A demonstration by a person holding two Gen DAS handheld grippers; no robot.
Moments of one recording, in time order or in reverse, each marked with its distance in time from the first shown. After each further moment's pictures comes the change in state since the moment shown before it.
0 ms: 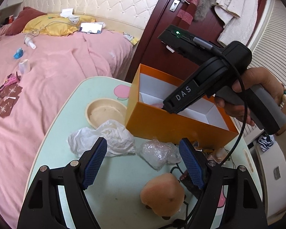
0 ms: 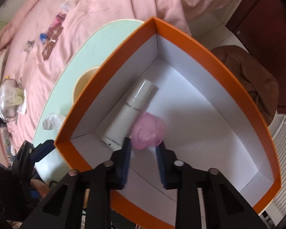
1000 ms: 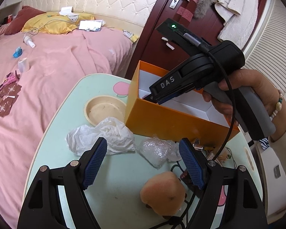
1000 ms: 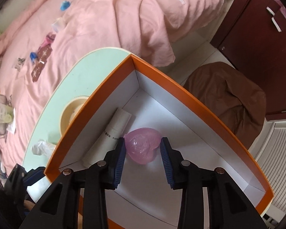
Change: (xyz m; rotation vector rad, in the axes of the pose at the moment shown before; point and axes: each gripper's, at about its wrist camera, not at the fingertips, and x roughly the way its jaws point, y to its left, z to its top) left arm 0.001 -0.002 -0.001 0.002 0.024 0.004; right arm -0.006 -0.002 0.014 0.049 -0.186 -0.091
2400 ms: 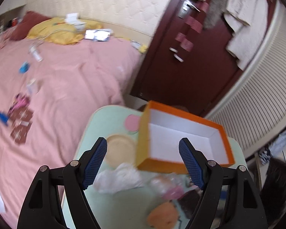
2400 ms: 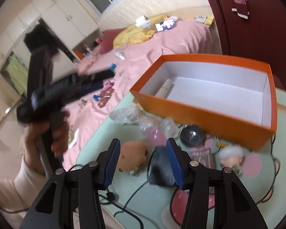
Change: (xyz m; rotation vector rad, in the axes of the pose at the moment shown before) left arm -0.018 0.000 0.085 -0.007 0.027 0.043; right arm -0.070 0.018 -0.219 0.173 -0.588 0.380
